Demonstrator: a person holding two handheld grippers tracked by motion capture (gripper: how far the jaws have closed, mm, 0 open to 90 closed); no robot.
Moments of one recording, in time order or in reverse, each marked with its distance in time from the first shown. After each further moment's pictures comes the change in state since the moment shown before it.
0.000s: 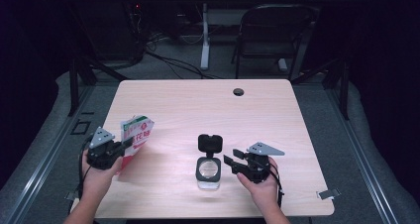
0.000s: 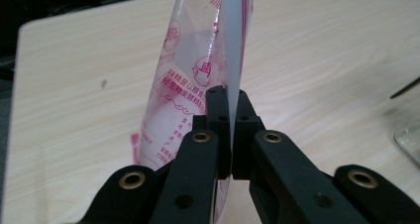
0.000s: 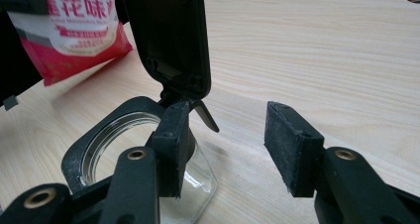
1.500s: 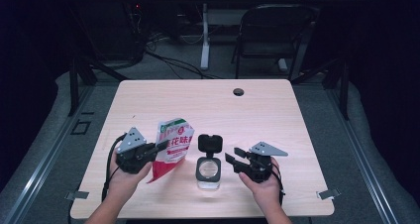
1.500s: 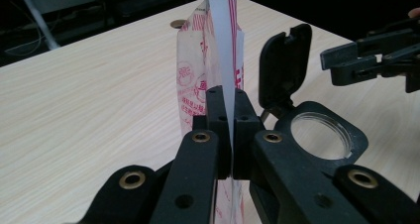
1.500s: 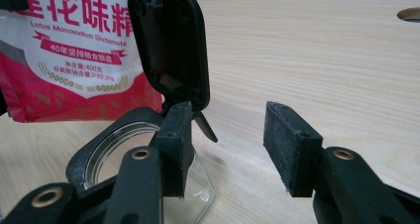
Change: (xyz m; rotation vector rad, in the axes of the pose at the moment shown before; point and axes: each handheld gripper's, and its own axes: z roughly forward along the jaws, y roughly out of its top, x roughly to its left) left arm -0.091 0.032 0.005 -0.061 -0.284 0.149; right arm -0.002 0.002 -0.006 -0.040 0.001 -0.021
